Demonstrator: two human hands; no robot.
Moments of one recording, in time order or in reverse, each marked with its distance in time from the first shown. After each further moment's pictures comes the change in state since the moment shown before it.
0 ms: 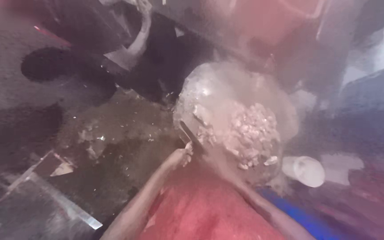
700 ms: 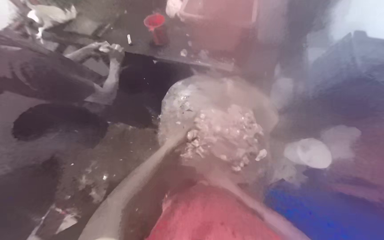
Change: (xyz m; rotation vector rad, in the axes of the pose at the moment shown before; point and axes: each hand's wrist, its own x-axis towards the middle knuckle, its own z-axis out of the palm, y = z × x) left_hand 0.082 0.176 0.038 1.558 0.191 0.470; right_hand 0.005 0.026 -0.002 -0.241 -0.105 -0.214
